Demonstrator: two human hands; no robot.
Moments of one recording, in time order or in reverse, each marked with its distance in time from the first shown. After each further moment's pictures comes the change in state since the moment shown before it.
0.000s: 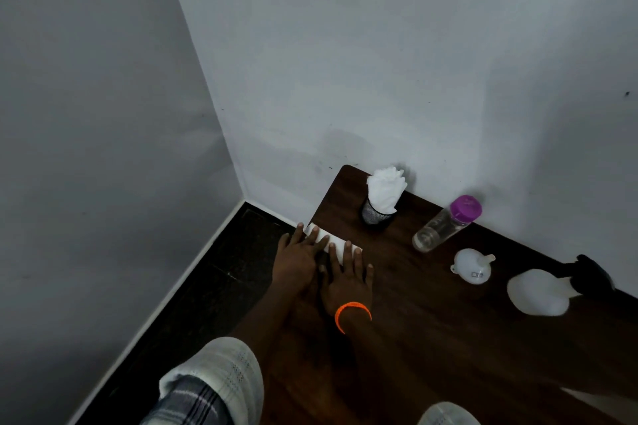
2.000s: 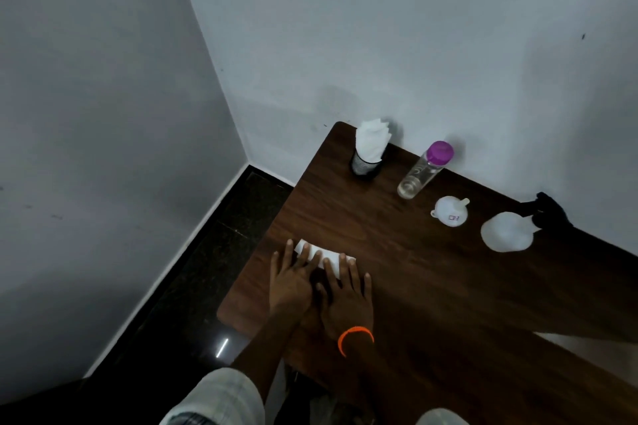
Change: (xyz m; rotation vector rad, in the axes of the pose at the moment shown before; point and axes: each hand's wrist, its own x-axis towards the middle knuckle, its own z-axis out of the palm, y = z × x) left_hand -0.165 0.068 0.065 -0.038 -0.040 -0.147; right_hand -0.162 0.062 0.030 -0.076 0.005 -0.130
